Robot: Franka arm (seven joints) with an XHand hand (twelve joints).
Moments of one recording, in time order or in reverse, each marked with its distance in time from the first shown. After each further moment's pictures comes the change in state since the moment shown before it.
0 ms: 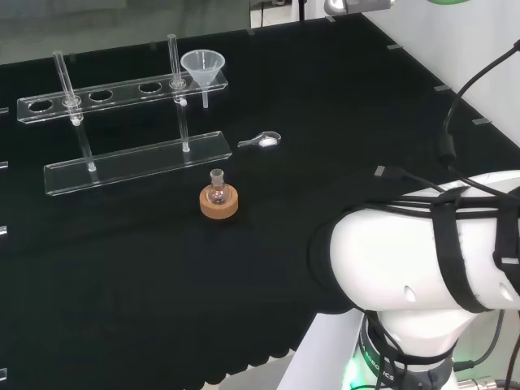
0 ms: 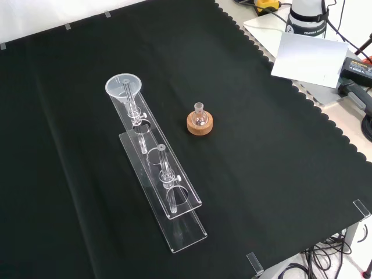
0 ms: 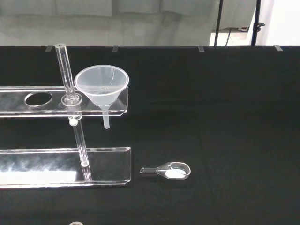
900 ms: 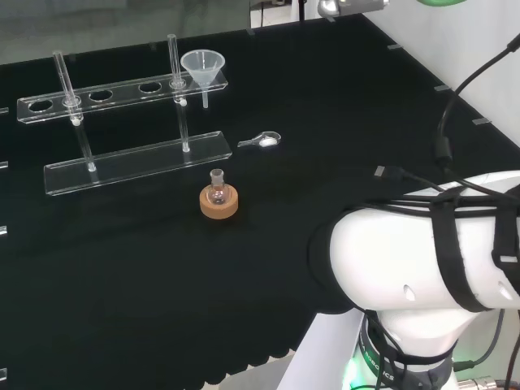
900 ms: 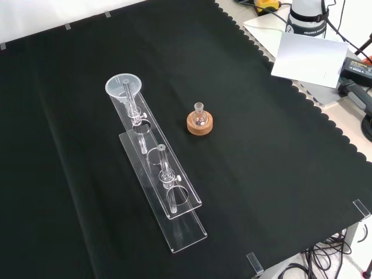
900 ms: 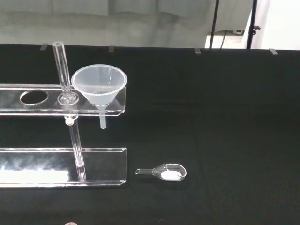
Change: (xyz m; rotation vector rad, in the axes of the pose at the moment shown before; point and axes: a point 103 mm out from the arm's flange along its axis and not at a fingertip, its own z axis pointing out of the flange) arm 0.009 0.003 0.002 -0.005 -0.036 0.000
